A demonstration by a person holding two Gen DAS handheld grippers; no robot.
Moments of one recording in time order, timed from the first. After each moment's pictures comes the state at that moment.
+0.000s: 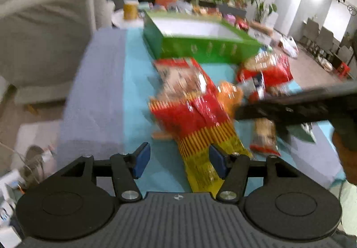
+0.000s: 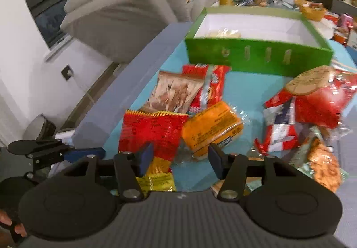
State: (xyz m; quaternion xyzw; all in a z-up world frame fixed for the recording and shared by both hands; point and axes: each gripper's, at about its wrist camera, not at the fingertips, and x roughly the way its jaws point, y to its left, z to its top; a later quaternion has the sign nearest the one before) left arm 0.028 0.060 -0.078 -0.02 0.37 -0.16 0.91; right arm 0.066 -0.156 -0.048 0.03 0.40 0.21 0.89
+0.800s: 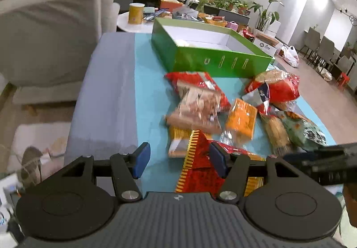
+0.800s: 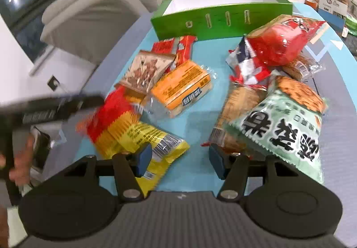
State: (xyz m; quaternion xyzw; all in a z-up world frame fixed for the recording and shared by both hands) left arm 0.045 0.083 -0.080 -0.05 0.38 -0.16 0.91; right arm 0.047 -0.180 -0.078 0.09 0.44 0.16 0.88
